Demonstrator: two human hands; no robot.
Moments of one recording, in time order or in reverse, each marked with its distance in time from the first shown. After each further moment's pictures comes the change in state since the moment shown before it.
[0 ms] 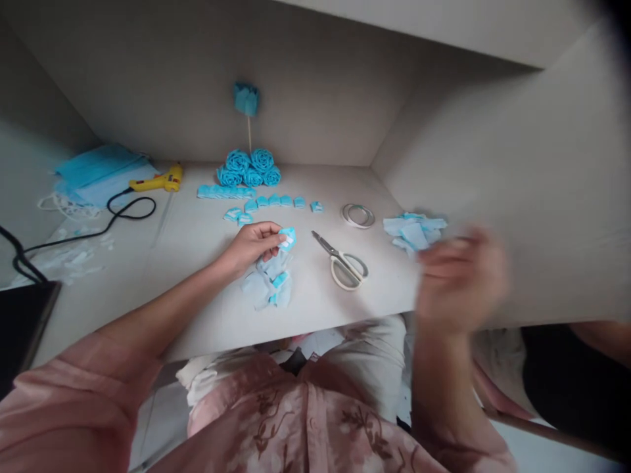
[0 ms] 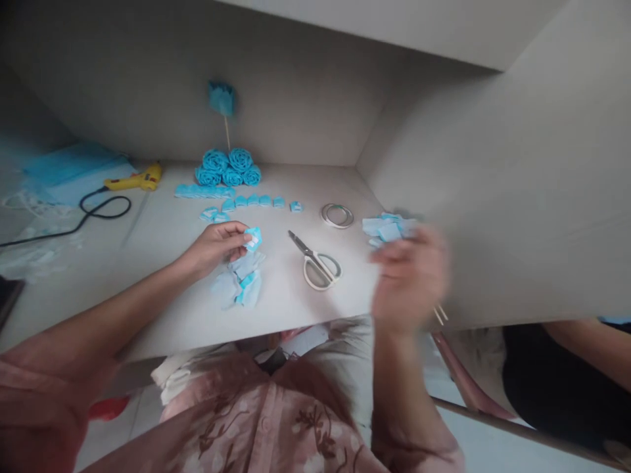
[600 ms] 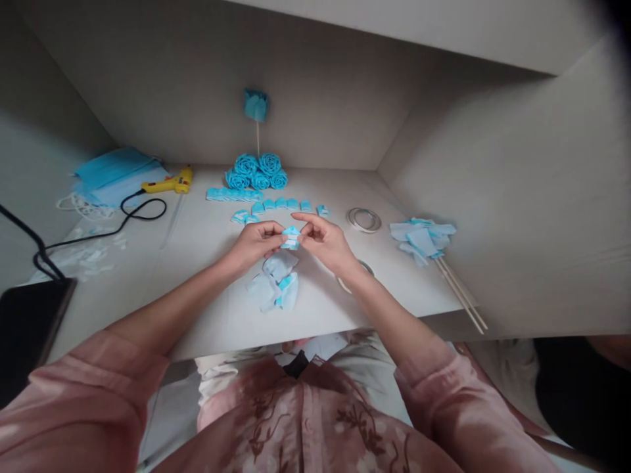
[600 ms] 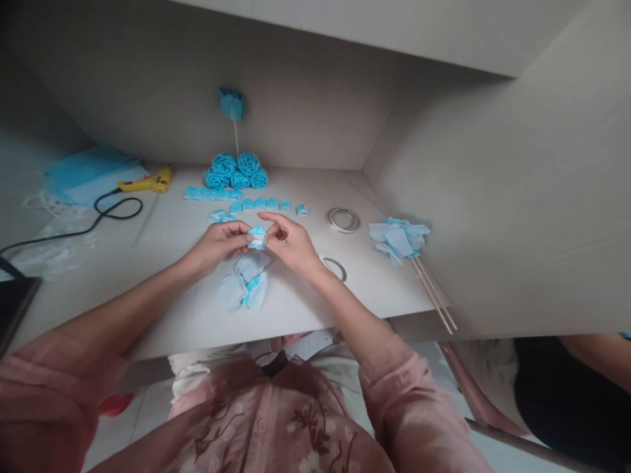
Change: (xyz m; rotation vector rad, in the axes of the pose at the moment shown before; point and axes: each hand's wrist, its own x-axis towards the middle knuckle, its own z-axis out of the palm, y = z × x) left_hand 0.001 0.004 -0.005 0.052 0.028 0.074; right_hand 0.005 0.032 0.152 0.224 -0.713 0.280
